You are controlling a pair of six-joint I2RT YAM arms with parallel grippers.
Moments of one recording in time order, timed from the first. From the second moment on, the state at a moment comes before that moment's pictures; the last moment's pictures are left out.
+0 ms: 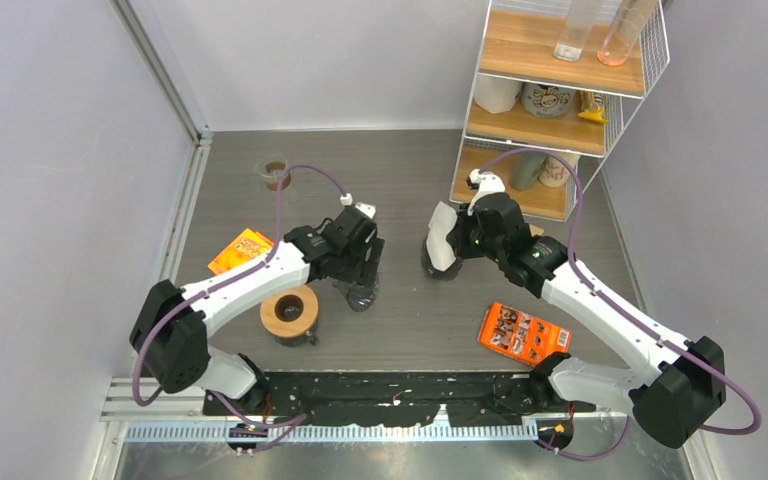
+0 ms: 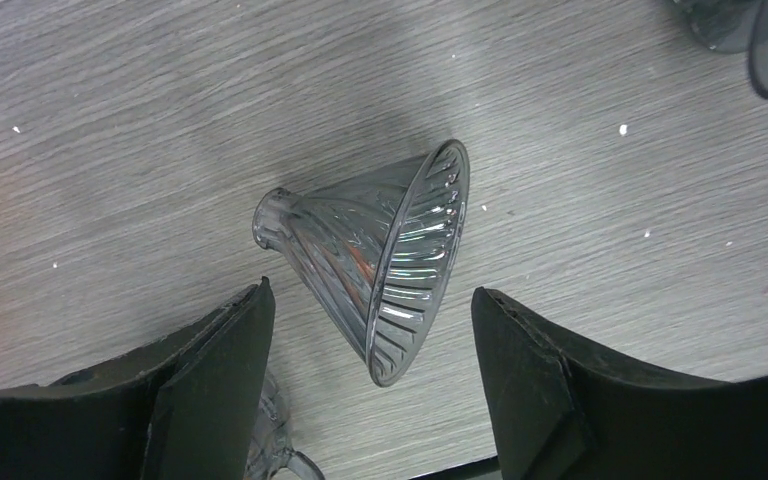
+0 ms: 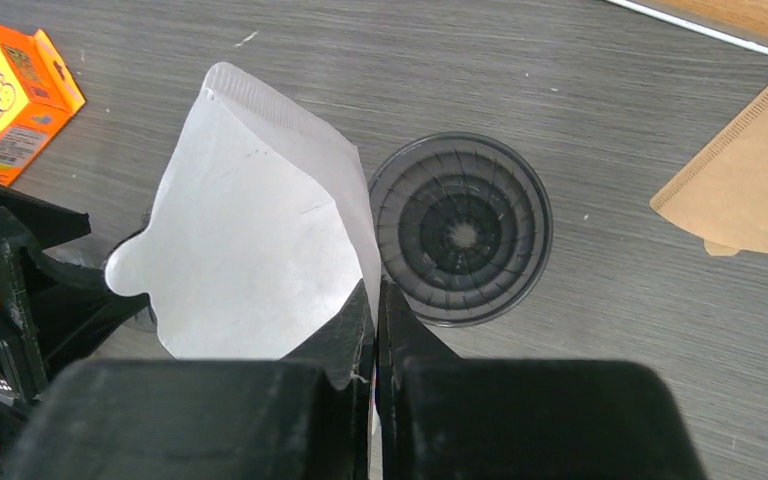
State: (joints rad) left arm -0.79 1.43 1.07 -0.67 -0.21 -0.43; right arm 0.60 1.11 0.92 -0.39 0.11 0.43
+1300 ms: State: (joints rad) left arm -0.80 1.37 1.16 -0.74 -0.33 -0.42; right arm 0.53 0.98 0.83 -0.40 0.08 0.40
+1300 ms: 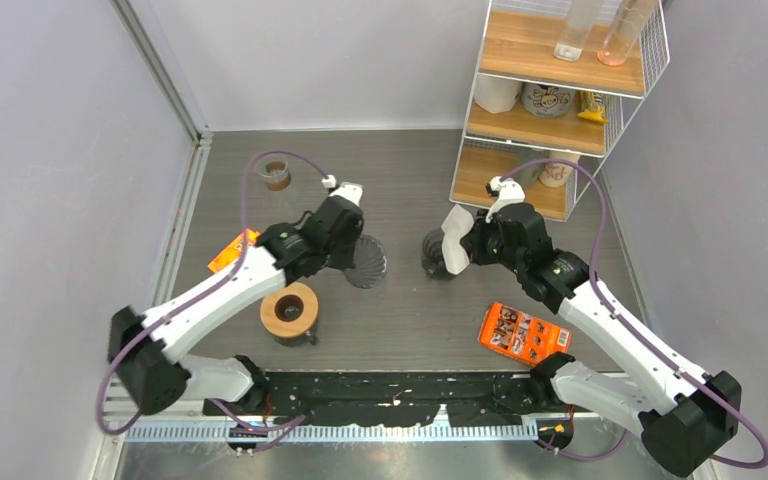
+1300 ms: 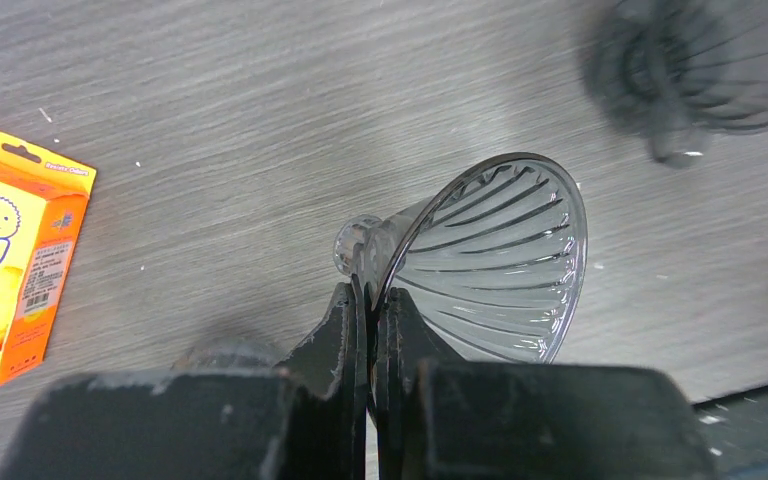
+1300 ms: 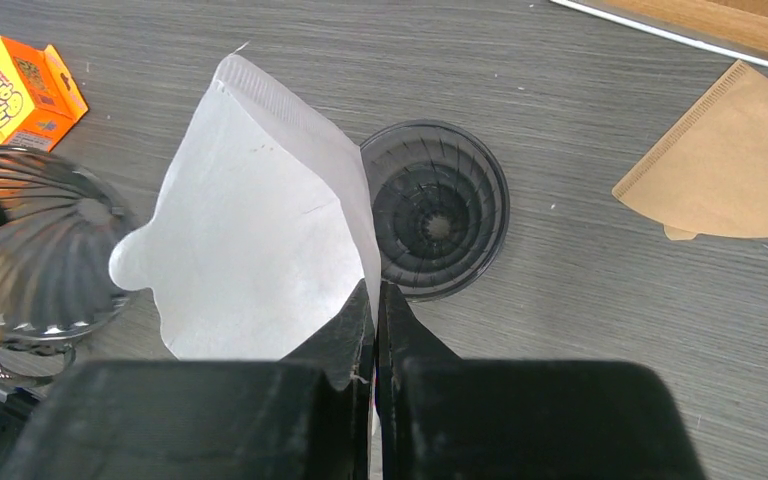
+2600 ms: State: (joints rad) left arm -0.54 0.56 0.81 -1.10 -0.24 -0.80; right arm 0.49 0.98 0.78 -0.33 -0.02 0.37
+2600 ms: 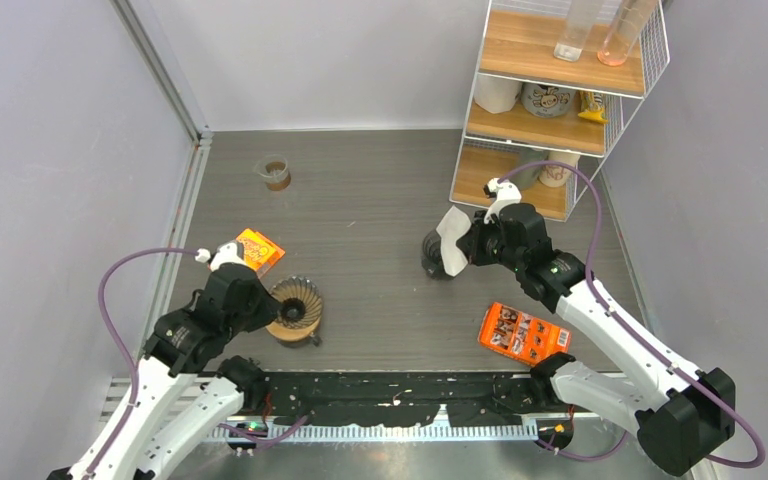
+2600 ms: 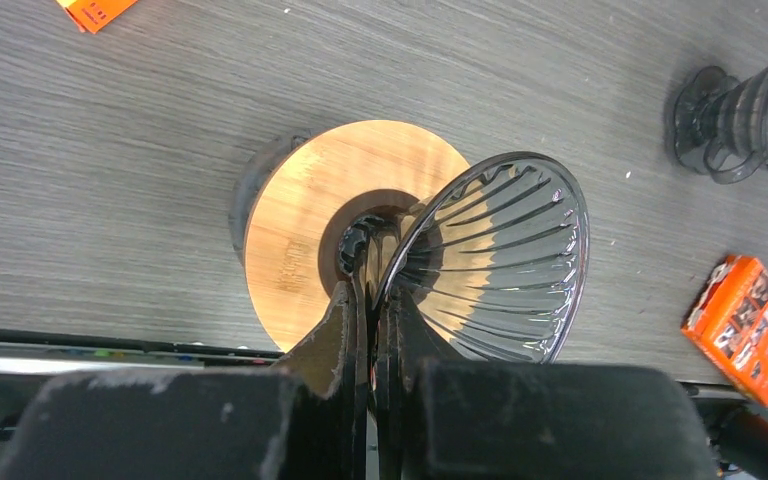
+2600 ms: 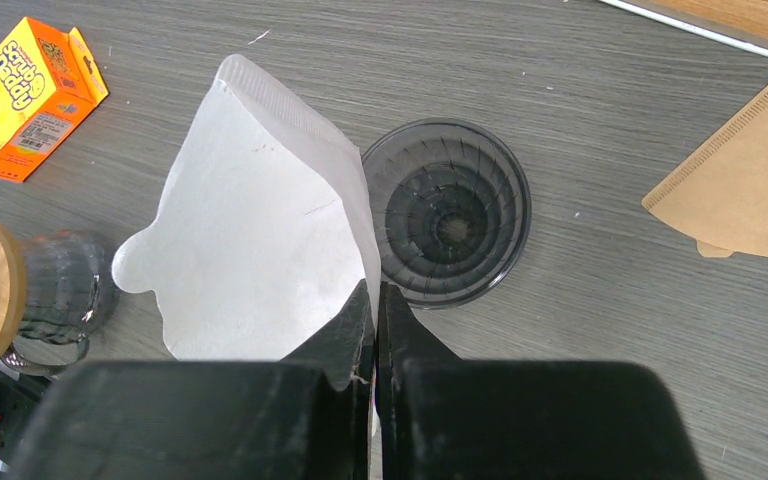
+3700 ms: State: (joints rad) left arm -0.45 0.82 0.73 -0.72 0.02 -0.84; right arm 0.49 0.98 0.77 -0.33 -0.02 0.37
